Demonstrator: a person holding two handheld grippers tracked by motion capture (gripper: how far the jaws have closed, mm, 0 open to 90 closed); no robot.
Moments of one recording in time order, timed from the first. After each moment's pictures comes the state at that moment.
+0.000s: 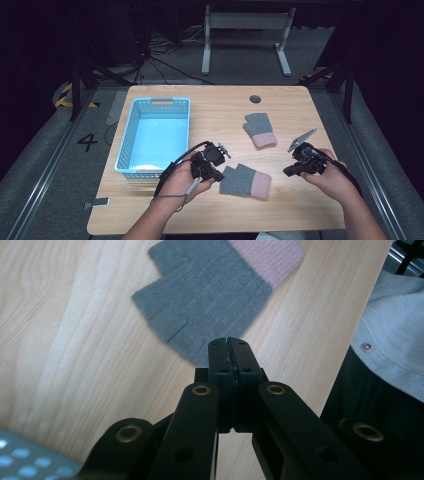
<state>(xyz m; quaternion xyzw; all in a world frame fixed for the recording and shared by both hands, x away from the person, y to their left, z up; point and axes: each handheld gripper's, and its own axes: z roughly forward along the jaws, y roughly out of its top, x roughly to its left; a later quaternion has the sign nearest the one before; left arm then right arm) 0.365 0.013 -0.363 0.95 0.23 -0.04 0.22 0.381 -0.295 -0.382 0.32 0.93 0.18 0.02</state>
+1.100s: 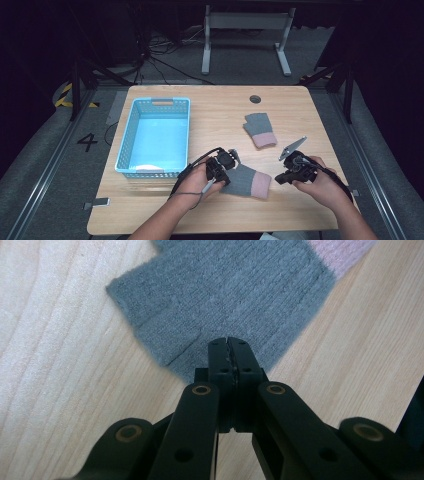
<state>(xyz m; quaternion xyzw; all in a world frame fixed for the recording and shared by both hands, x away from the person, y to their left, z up) 0.388 -0.019 -0.424 0.95 0.26 -0.06 0.17 0.369 -0.273 -0.398 0.30 0.93 0.19 0.00</state>
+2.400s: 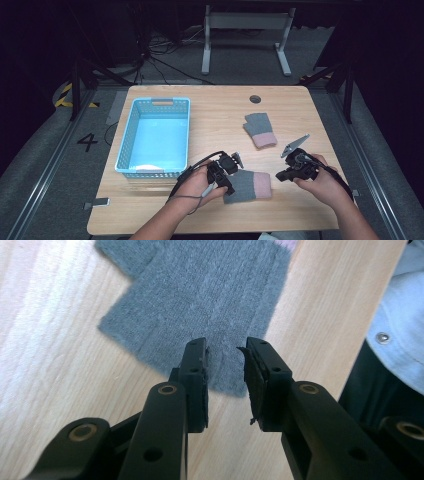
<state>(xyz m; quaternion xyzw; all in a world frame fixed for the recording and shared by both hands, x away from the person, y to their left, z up) 0.373 -0.017 -0.405 0.95 0.23 -0.10 0.17 0.373 -0.279 -0.394 0.31 0.93 0.20 0.01</state>
